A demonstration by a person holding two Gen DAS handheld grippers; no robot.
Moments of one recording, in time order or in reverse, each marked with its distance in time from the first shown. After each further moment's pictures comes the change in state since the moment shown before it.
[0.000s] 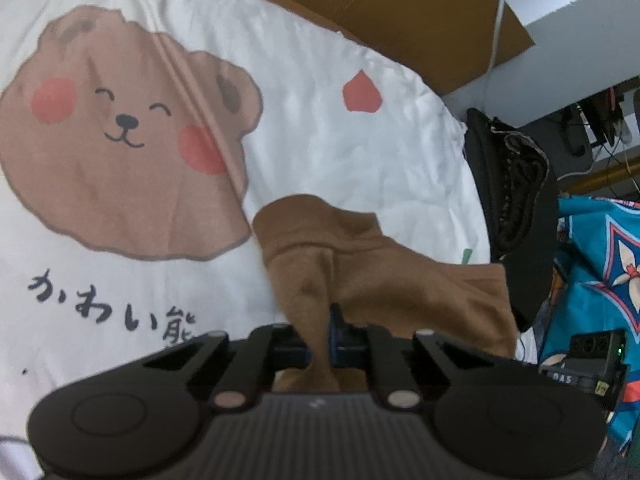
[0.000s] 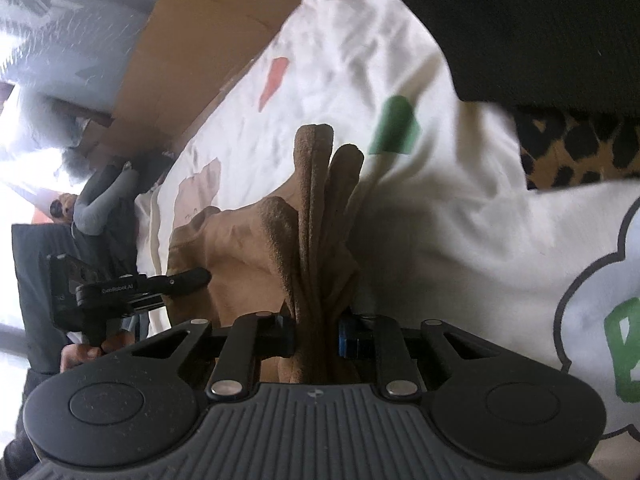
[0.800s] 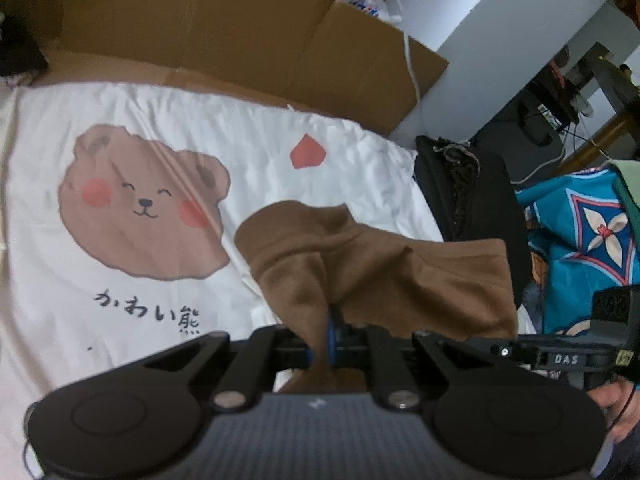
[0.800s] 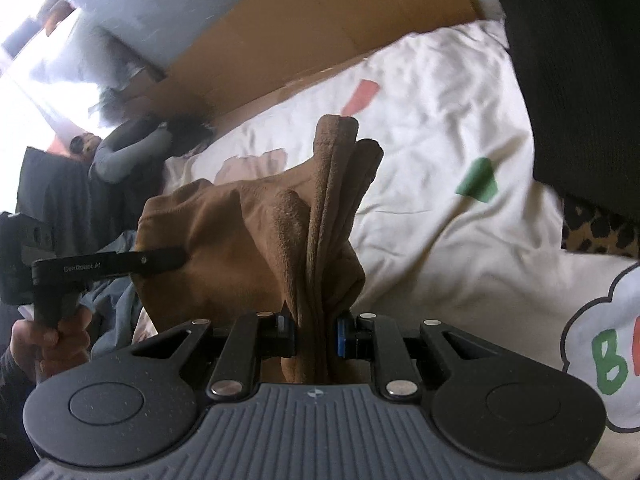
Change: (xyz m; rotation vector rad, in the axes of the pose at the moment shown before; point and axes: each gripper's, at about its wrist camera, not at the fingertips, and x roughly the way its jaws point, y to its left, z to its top) left arm -0.092 -0.061 -0.048 0.179 -0.197 0.086; right arm -0.043 0.086 -0.022 -0.278 -0.031 -0.052
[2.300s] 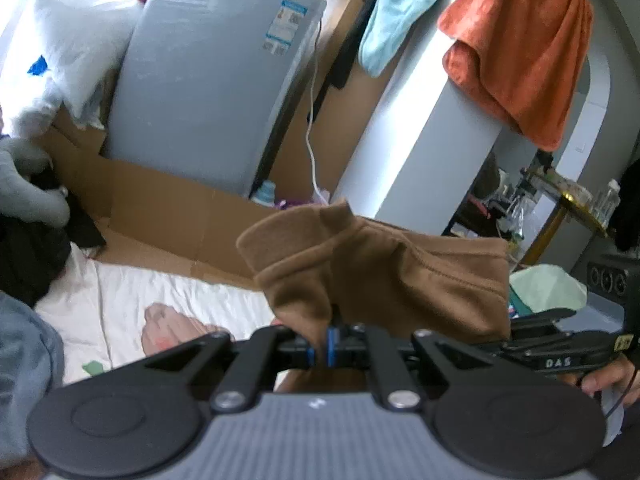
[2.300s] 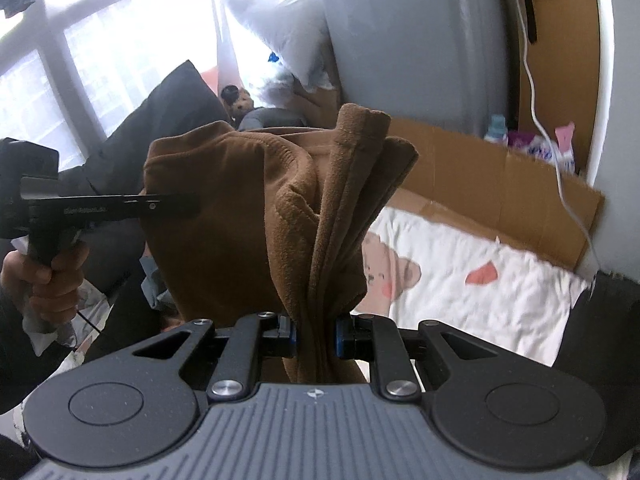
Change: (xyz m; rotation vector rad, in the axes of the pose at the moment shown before) left arm -0.275 -0.072 -0.010 0.070 -0.475 0.003; right arm -0.170 0.266 0.035 -0.614 -0.078 0.002
